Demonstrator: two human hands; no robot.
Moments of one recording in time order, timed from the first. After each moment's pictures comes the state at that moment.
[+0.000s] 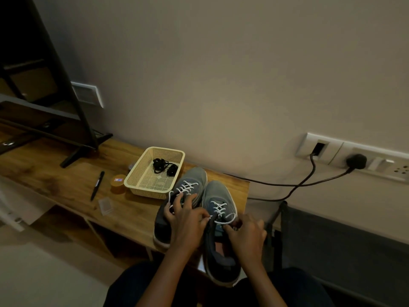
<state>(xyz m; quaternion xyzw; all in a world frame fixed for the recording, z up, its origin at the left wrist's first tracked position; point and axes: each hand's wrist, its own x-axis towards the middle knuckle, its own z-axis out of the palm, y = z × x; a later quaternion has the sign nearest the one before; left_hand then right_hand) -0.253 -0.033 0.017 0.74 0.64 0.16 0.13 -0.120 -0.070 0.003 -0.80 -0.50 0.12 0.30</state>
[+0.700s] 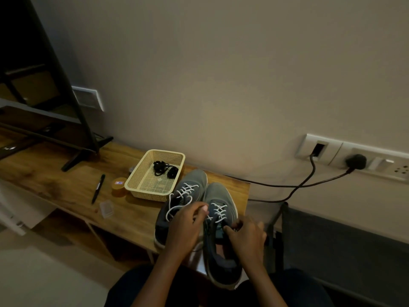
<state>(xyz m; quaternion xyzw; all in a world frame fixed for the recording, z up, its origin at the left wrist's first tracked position) -0.265 -0.032 0.015 0.69 0.54 0.36 0.31 -0.117 -0.068 0.002 -0.80 -0.49 0.17 0.30</state>
